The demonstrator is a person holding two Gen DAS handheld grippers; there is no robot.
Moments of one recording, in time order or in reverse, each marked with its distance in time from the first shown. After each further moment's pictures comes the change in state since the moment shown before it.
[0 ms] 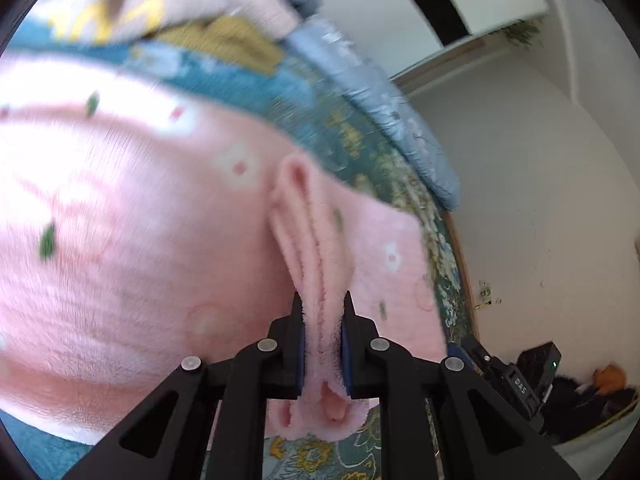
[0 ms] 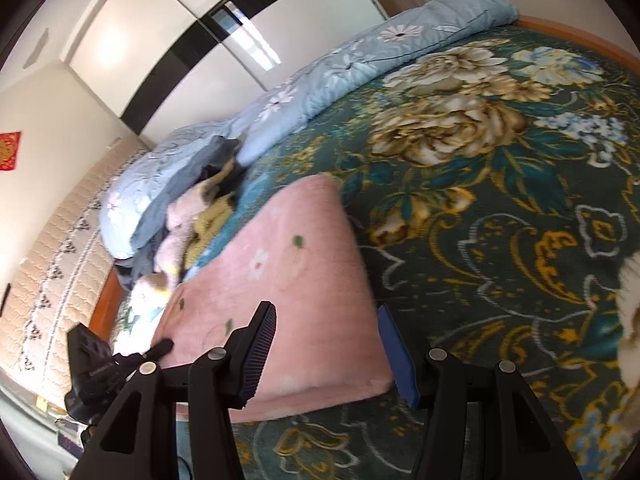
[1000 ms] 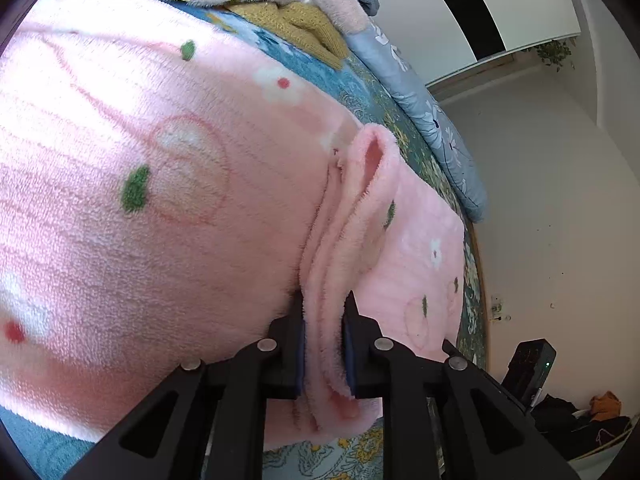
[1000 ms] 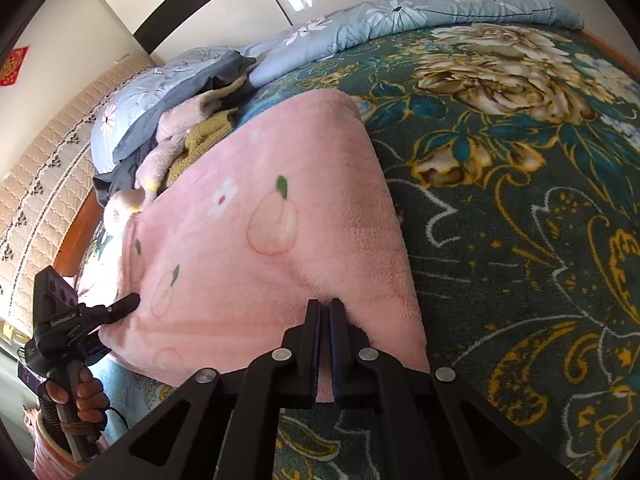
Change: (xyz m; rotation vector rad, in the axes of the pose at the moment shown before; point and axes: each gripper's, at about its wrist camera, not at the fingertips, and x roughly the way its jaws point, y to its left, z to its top) left arm -0.003 0.069 -0.023 -0.165 0.043 0.072; right arm 0.069 0.007 -0.025 -0.186 0.206 -0.077
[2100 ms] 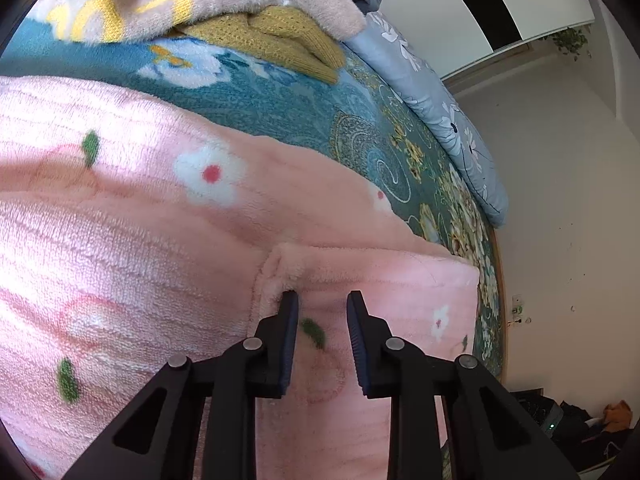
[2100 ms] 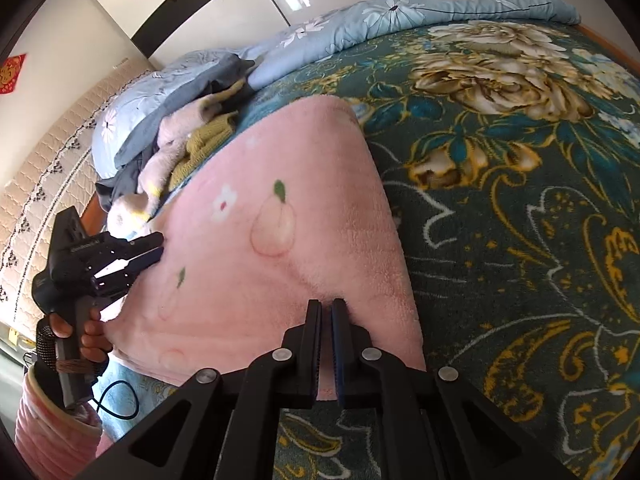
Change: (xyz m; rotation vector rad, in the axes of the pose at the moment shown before) left arm 0.039 -0.029 0.069 -0.005 0.027 0.072; right arm -0.005 0.000 0.000 0.019 0.003 0.011
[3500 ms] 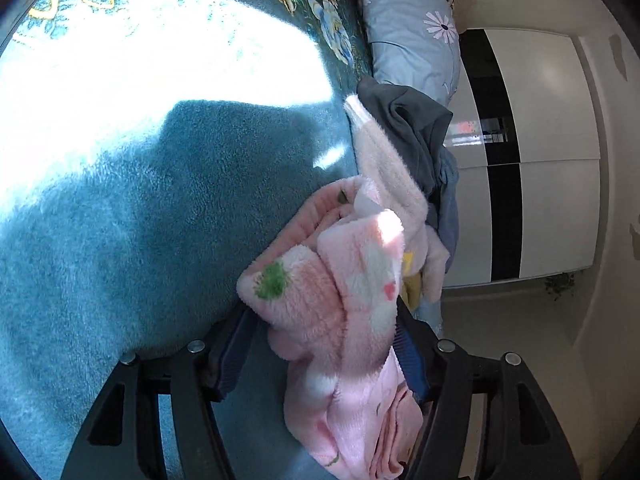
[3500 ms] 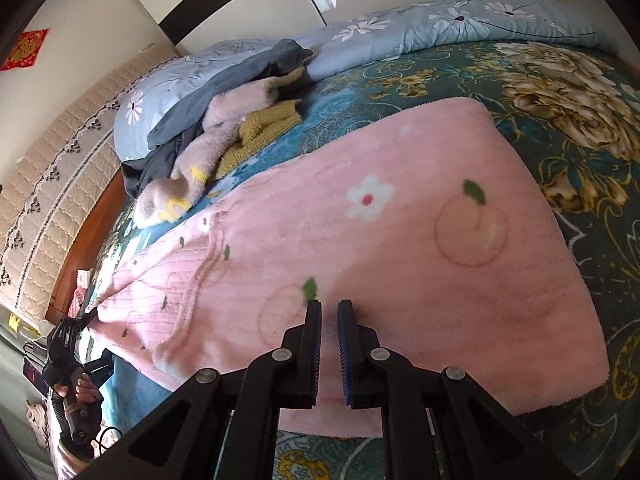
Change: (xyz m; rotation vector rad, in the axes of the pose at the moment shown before) left arm -0.222 0.253 -0.053 -0.568 -0.545 -0.163; right arm 0.030 0.103 -0.001 -0.070 -0.012 0.036
